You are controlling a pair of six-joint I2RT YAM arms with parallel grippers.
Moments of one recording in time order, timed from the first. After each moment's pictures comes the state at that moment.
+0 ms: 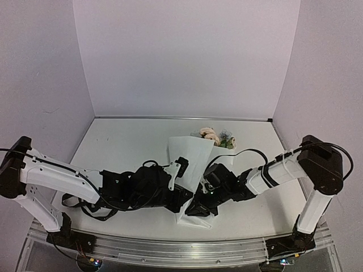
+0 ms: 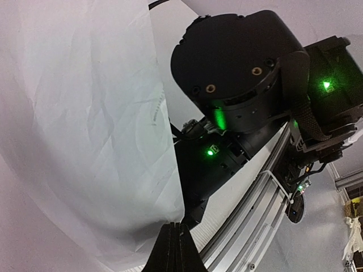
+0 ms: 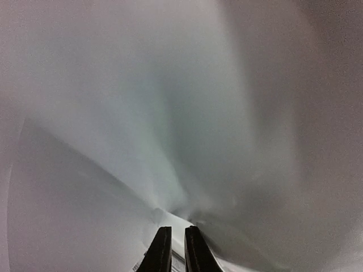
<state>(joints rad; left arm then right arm) -1.36 1.53 0.90 0.07 -0.20 -0.69 0.98 1.81 0.81 0.11 -0.49 1.22</state>
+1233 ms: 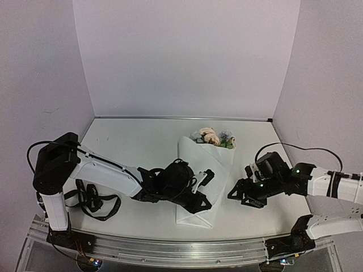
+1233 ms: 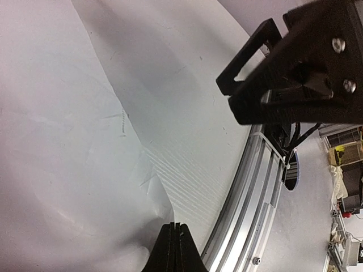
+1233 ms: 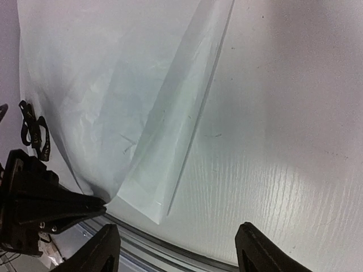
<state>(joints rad) -1.23 1.90 1.12 0.16 0.28 -0.56 0.78 1.03 0.57 -0.50 -0.23 0.94</state>
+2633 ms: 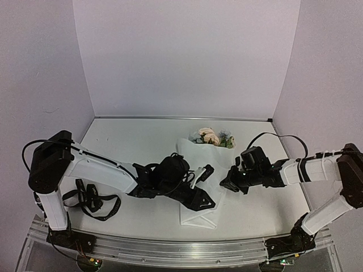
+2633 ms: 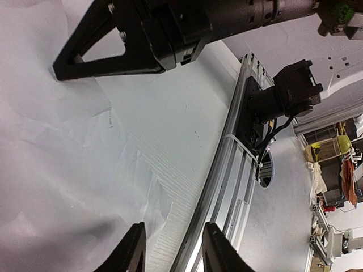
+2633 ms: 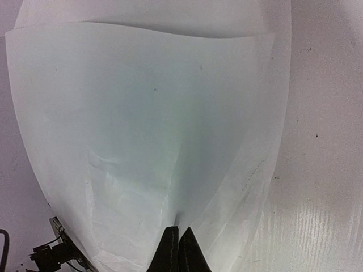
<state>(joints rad) -1.20 1.87 1.10 0.19 0.39 -0.57 0.67 1.45 0.63 -0.02 -0.21 1.05</state>
